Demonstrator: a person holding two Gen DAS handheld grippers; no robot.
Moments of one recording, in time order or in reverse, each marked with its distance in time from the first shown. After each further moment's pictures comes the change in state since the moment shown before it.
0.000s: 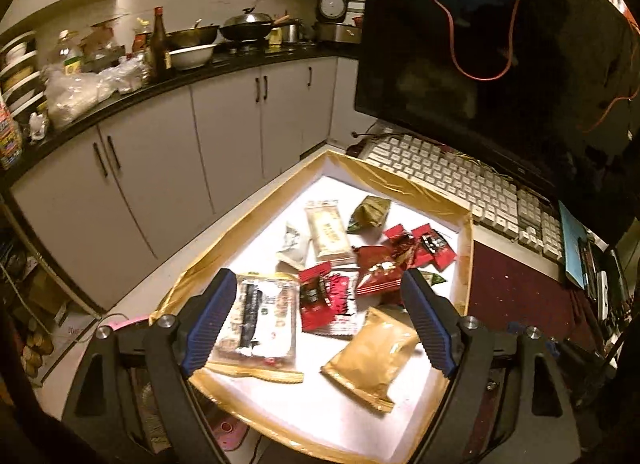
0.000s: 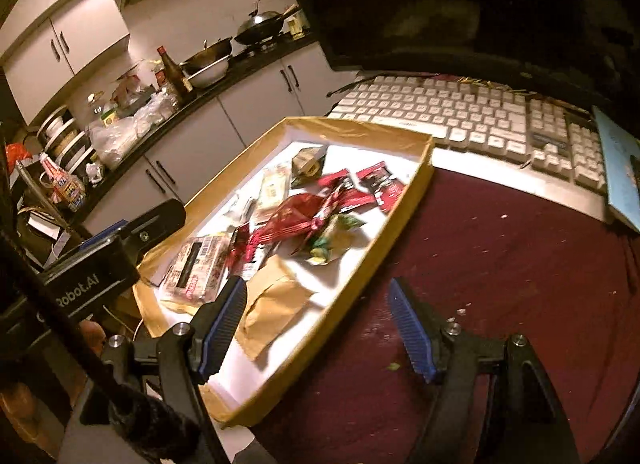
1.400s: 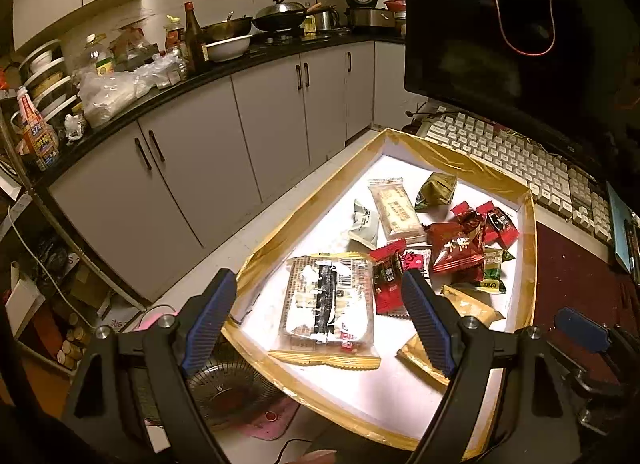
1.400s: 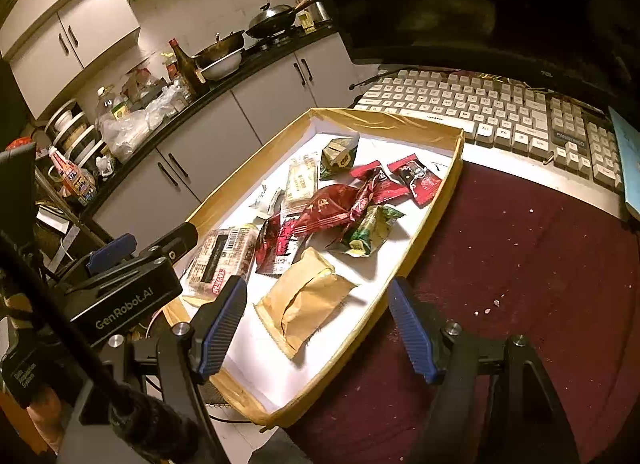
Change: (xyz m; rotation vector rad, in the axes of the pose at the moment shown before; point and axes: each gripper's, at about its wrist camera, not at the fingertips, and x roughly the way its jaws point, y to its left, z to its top) left arm 0.010 0.029 -0.007 0.040 0.043 0.158; right arm -0.003 0.025 -0.005 0.002 0.008 0.025
